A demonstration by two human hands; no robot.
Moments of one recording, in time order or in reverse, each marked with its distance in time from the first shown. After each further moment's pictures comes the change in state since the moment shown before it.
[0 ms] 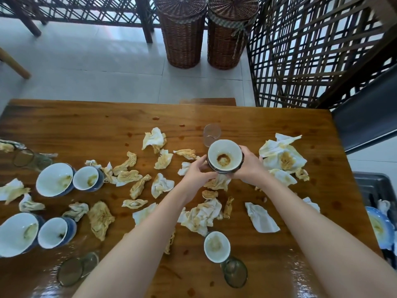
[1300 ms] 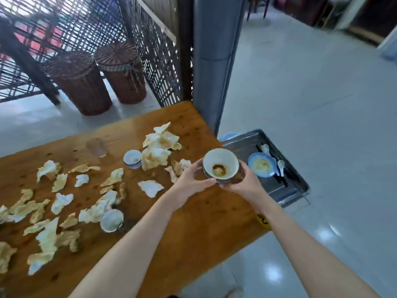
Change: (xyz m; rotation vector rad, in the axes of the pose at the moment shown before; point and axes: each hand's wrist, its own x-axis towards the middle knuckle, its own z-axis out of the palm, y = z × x) left_hand -0.167 -0.015 0.300 0.336 -0.477 0.336; right_hand -0.333 0.214 -0.111 0.775 0.468 0.134
